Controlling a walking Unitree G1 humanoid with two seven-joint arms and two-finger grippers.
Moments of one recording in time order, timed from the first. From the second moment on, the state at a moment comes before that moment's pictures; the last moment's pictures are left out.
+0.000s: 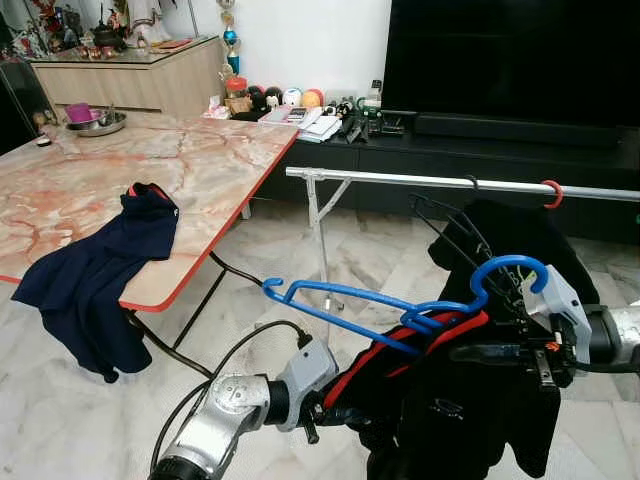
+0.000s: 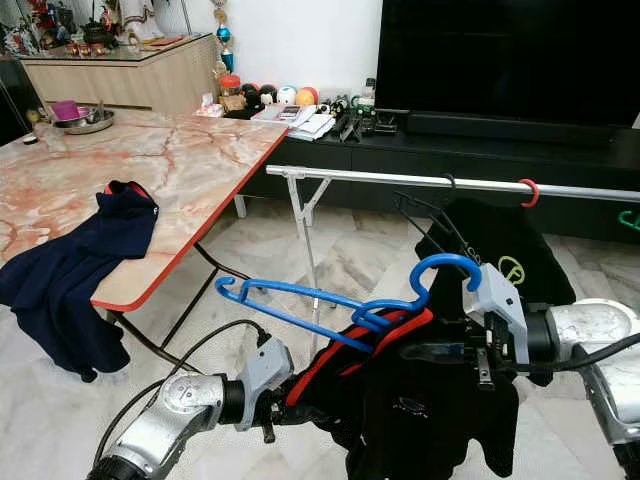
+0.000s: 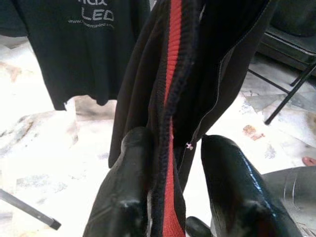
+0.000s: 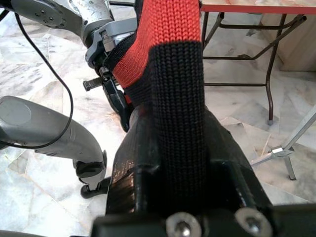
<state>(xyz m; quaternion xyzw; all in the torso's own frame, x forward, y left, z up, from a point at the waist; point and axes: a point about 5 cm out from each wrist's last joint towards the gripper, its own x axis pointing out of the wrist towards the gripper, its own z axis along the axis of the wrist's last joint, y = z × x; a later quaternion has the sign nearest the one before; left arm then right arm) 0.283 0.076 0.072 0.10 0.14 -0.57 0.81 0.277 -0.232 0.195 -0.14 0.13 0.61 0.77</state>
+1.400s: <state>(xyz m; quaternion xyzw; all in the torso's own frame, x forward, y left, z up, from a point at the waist) 0.311 0.072 0.065 -0.19 0.20 -0.23 0.93 0.280 -0.234 0.159 -0.18 0.17 0.55 0.80</state>
